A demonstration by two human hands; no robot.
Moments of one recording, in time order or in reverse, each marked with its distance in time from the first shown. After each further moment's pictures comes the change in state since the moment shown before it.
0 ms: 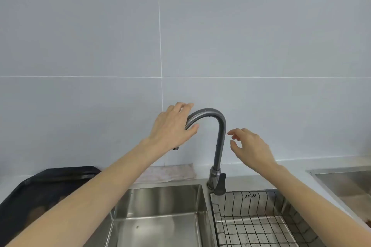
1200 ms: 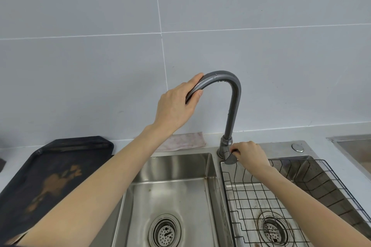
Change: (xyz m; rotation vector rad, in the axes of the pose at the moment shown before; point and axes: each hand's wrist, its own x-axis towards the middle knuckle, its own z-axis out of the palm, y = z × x) left_hand 0.005 -0.018 0.051 -0.330 0.126 -0.093; right_hand -0.012 0.048 0.129 -0.100 -0.347 0.135
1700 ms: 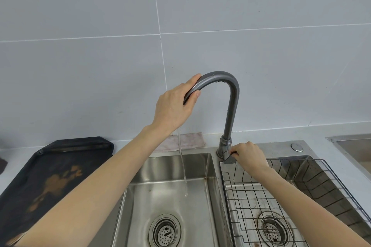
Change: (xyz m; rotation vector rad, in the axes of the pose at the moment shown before) left_hand -0.002 0.000 0.000 0.018 0.007 0.019; right_hand -0.005 -0.001 -0.001 -0.086 0.001 -0.036
